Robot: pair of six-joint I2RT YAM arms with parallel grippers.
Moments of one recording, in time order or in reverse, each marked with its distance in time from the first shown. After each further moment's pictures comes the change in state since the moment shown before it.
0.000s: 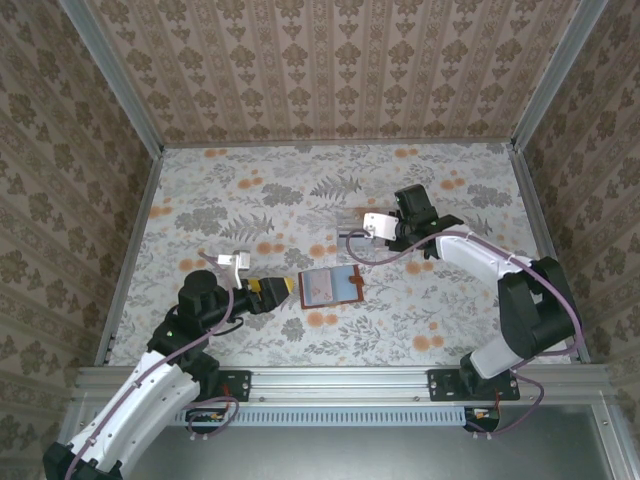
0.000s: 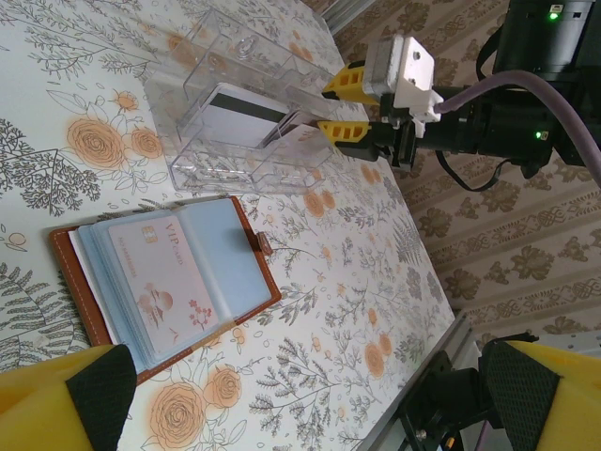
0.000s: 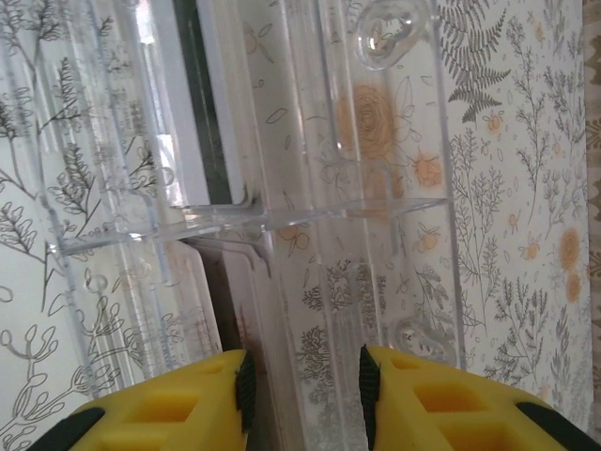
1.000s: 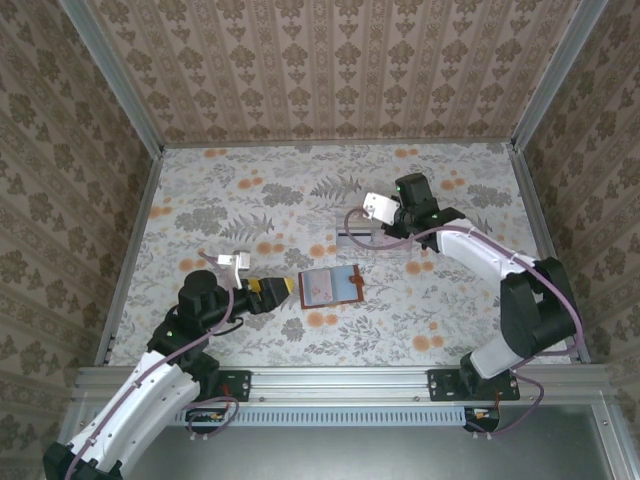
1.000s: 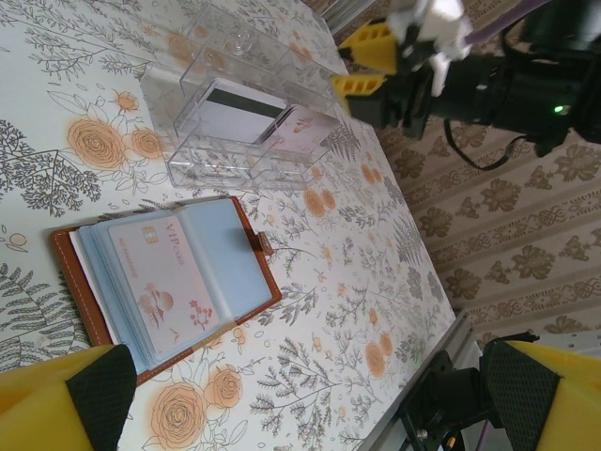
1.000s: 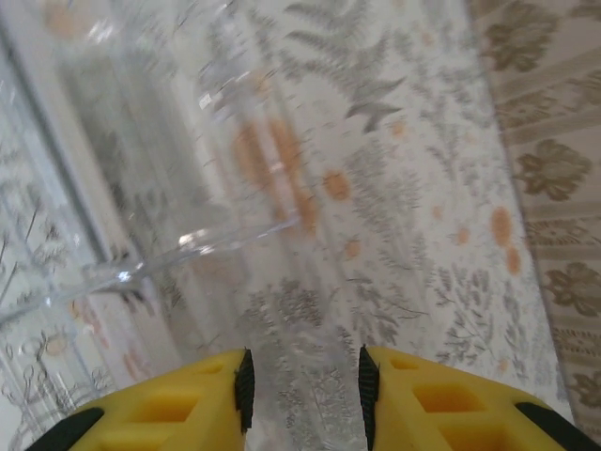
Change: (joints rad) left arm 0.000 0.000 0.000 0.000 0.000 0.003; right arm -0.005 -0.026 0.073 0.040 0.034 0.180
